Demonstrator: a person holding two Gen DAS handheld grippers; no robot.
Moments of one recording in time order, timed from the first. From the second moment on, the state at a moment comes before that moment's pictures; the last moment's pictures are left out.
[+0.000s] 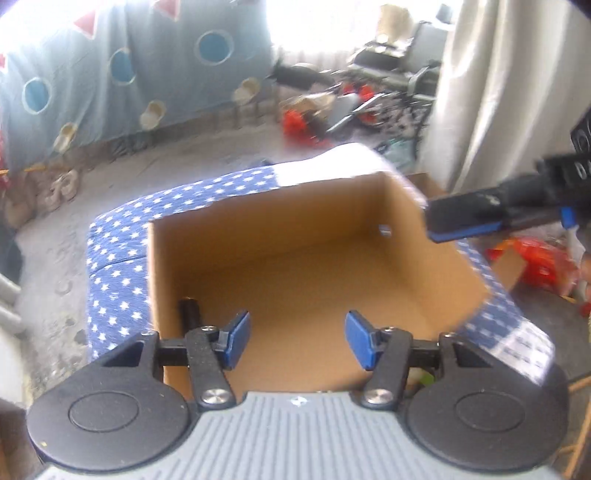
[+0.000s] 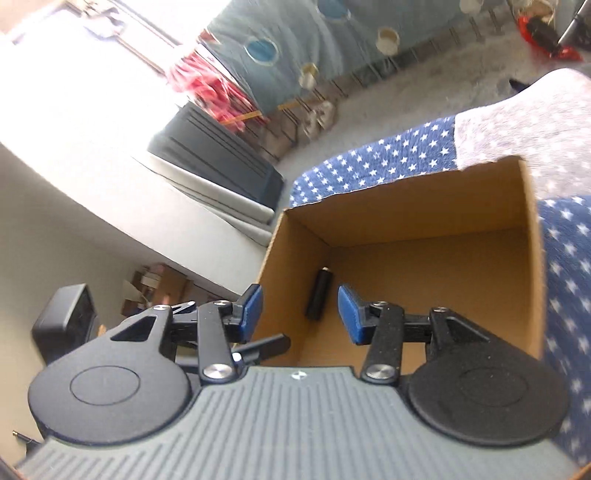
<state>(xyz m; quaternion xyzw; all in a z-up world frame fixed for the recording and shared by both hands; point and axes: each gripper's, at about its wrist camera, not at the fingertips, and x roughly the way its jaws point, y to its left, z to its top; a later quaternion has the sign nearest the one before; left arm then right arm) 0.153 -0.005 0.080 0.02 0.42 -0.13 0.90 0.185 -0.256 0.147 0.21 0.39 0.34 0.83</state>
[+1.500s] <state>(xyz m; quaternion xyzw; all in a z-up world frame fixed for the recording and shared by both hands) 0.117 -0.157 -0.036 0.07 0.49 -0.22 0.84 0.113 -0.344 -0.037 0.28 0.45 0.26 0.80</state>
